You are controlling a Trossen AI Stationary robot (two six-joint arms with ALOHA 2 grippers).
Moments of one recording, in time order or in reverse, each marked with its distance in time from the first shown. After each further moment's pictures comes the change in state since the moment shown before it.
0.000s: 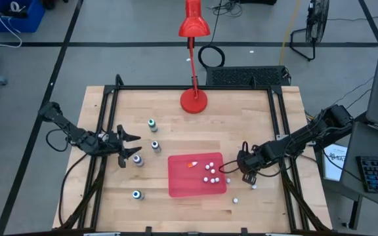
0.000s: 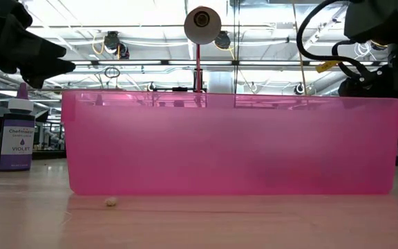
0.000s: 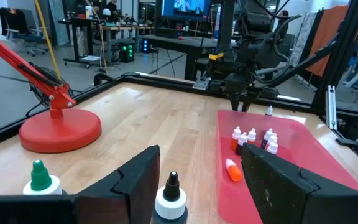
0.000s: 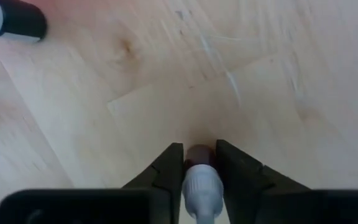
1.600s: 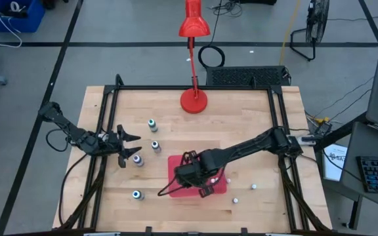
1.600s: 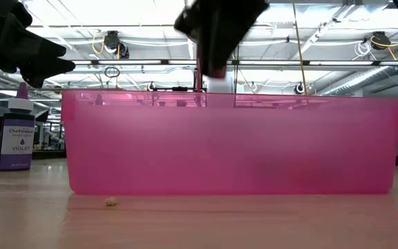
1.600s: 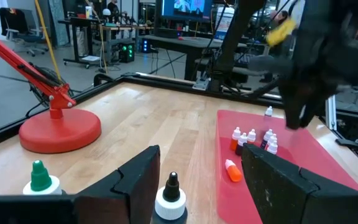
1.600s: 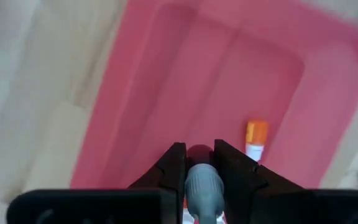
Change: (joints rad) left arm 0.000 0.000 0.001 0.000 0.000 -0.001; right arm -0.084 0.837 1.436 -0.542 0.053 -0.949
